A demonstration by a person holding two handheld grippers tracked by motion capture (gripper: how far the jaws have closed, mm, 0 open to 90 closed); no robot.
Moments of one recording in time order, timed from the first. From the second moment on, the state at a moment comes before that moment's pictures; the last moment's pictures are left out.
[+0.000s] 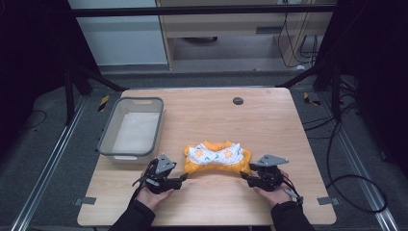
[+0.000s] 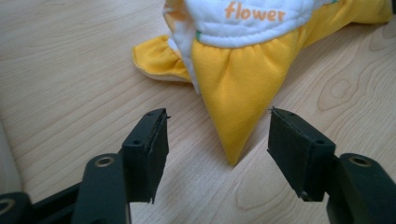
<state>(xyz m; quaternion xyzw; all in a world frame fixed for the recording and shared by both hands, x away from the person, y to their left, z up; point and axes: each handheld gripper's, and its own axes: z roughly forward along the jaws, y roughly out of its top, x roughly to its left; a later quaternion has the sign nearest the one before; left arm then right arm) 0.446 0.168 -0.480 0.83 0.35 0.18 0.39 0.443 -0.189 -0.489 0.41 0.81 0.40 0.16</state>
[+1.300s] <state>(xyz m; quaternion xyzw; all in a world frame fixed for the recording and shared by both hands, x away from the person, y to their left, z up) 0.415 0.180 -0.475 0.86 0.34 0.10 0.37 0.408 -0.194 -0.474 0.40 0.83 0.39 0.09</state>
